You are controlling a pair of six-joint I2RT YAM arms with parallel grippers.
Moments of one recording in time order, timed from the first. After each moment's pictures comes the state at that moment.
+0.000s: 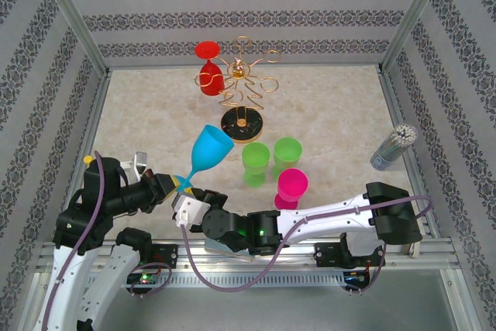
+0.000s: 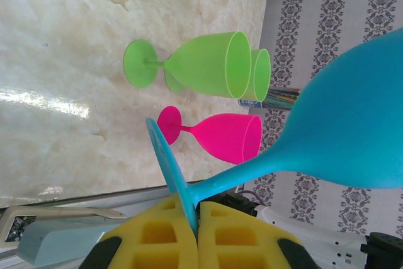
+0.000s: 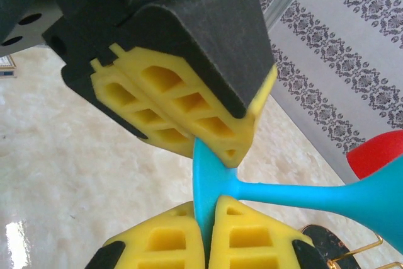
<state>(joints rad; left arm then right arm) -0.19 0.47 0.86 -1.04 0.61 -1.02 1.57 1.56 1.05 0.18 0.72 -0.28</state>
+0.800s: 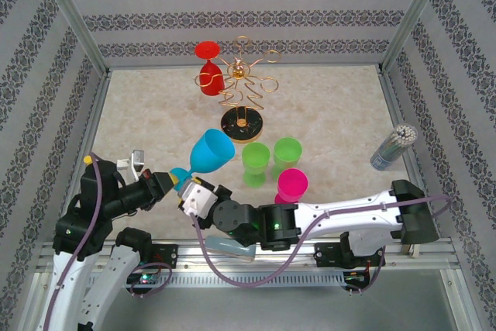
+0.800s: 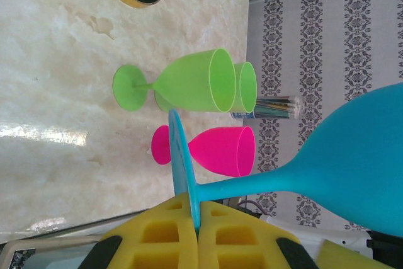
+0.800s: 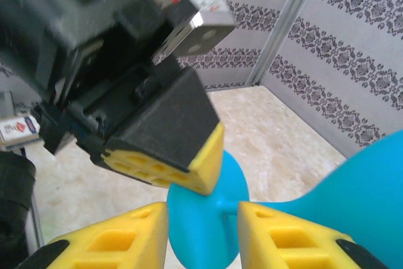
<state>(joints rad) -0.19 0.42 0.83 -0.96 0.58 -0.98 1.57 1.42 1.11 0.06 0.63 -0.11</state>
